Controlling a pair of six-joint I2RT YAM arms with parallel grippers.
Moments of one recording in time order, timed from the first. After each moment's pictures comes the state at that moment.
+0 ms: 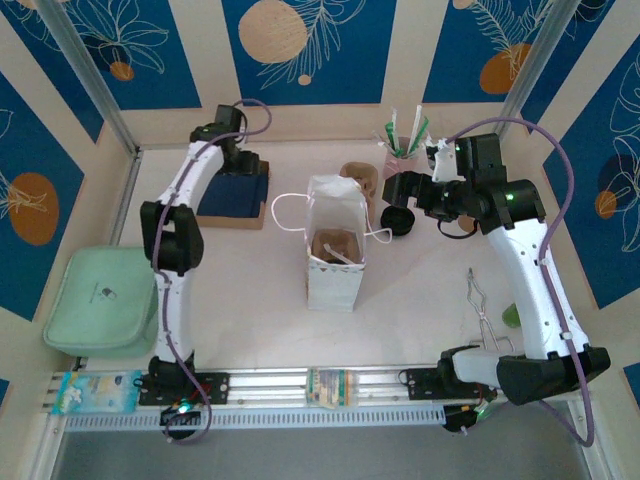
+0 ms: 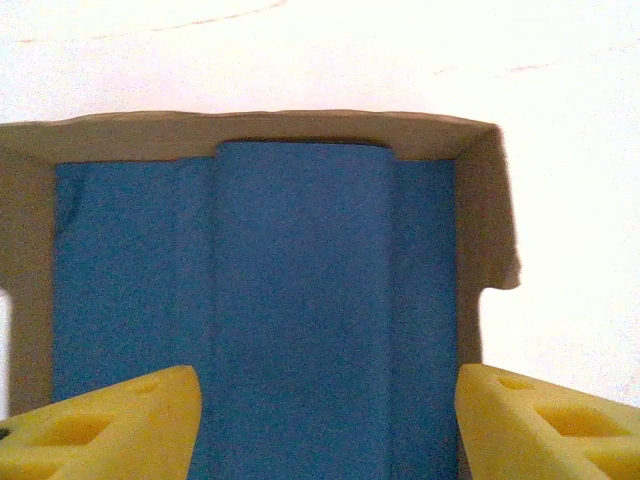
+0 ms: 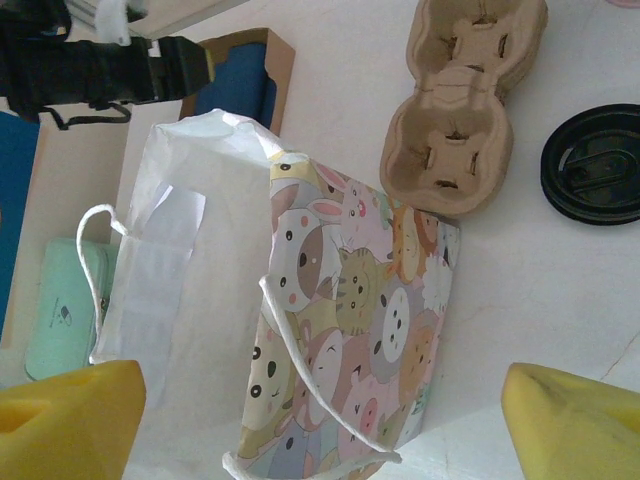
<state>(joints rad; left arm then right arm) -0.20 2.33 2.24 -0.97 -0.06 -0.10 0.20 1.25 1.56 -1.12 -0.41 0.42</state>
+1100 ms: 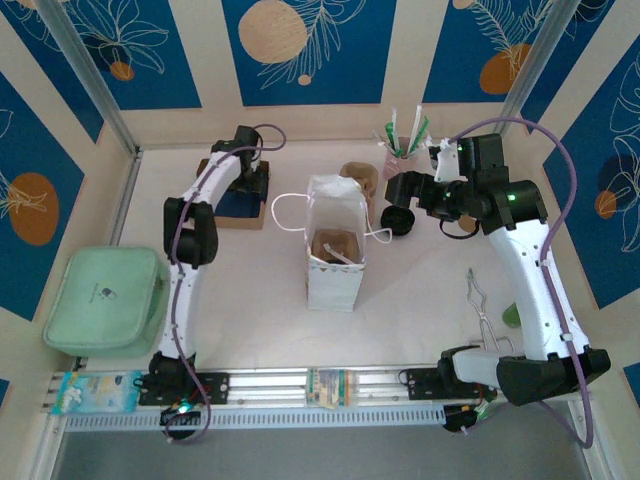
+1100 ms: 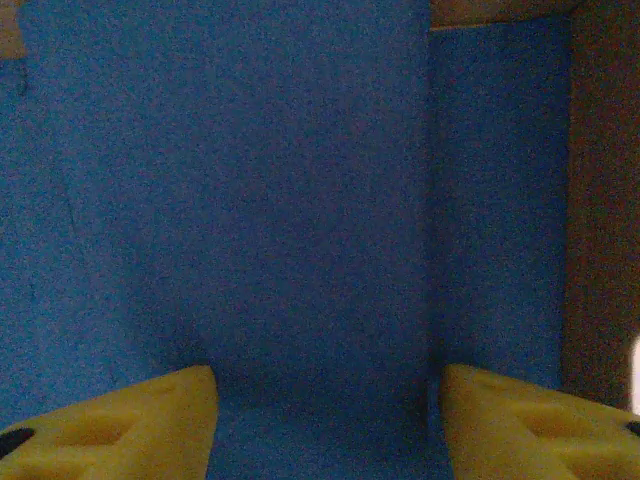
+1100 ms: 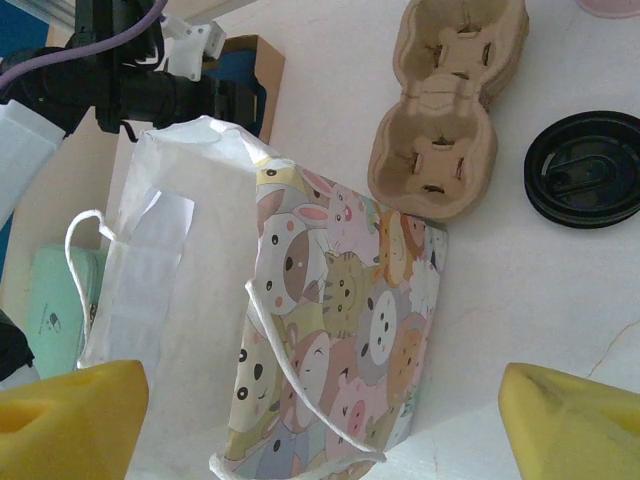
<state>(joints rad) -0.23 2.52 2.31 -1.02 -0.13 -0.06 0.19 1.24 1.56 -1.13 -0.40 0.41</state>
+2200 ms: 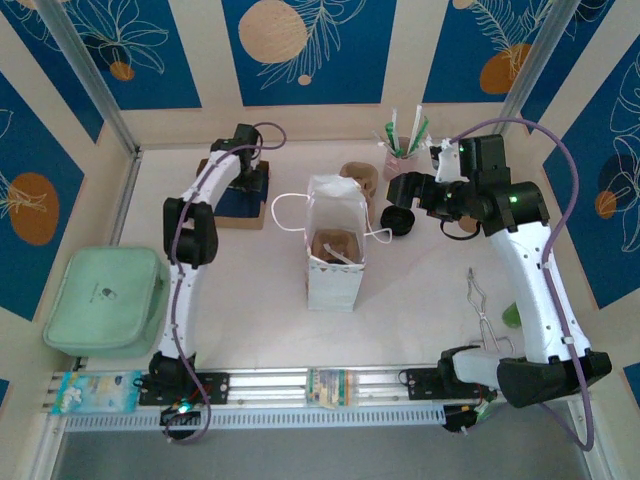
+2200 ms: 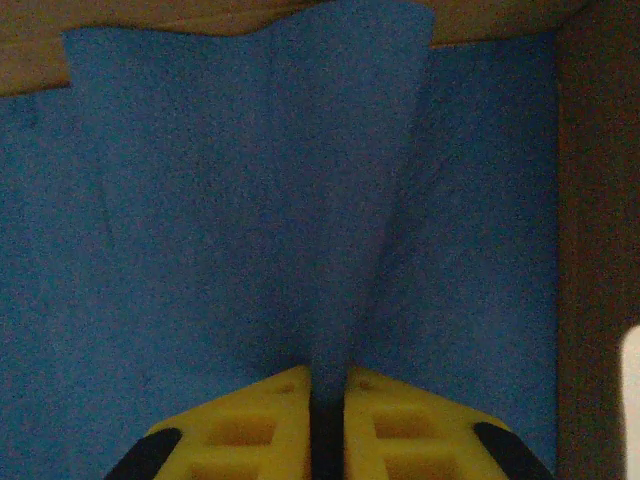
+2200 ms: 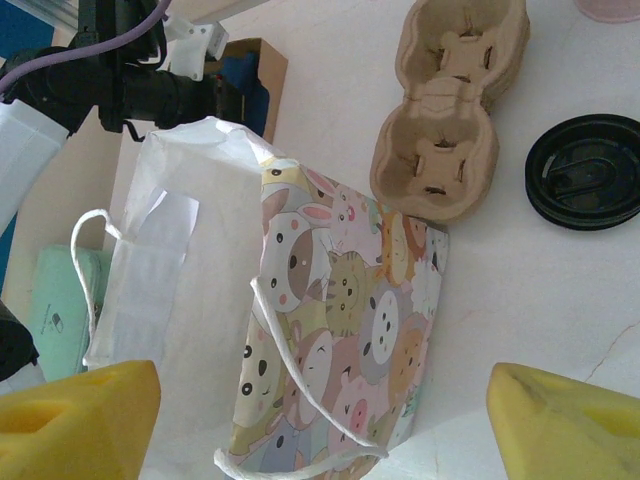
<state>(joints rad) -0.23 2.51 2.33 -1.03 -0.13 -0.04 0.19 1.23 1.56 -1.12 -0.40 0.41</state>
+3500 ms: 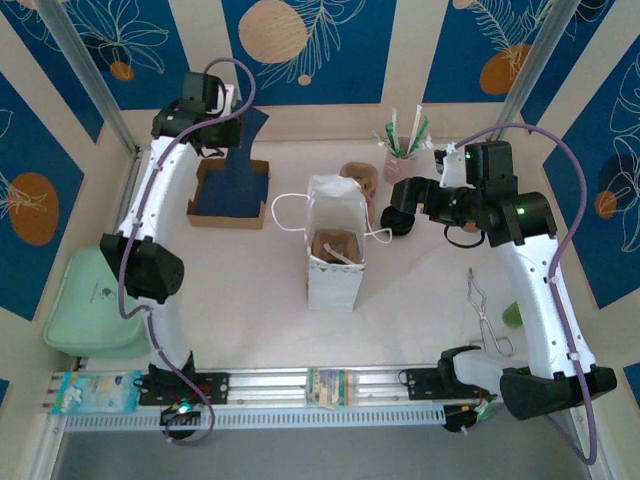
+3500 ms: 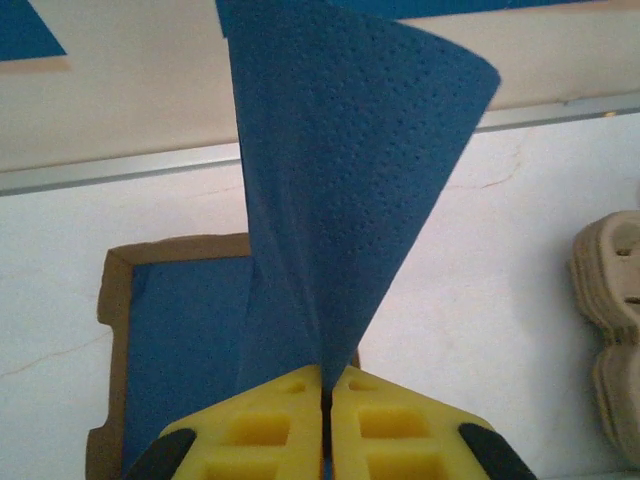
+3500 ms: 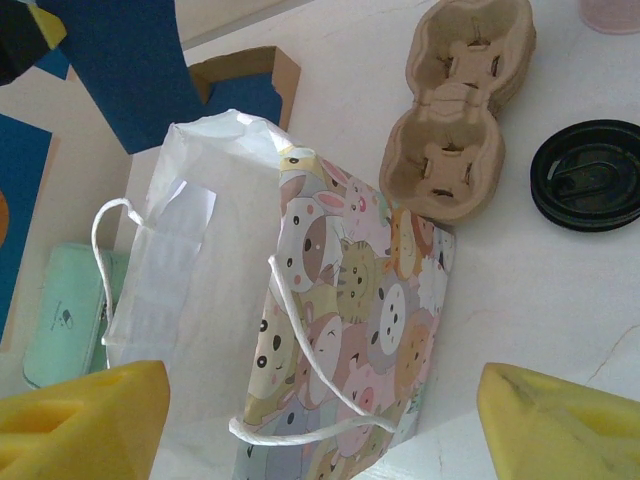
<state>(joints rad) -0.22 1.96 2.22 -1.00 0.02 -0.09 0.19 1.17 1.53 -1.12 -0.41 0.41</state>
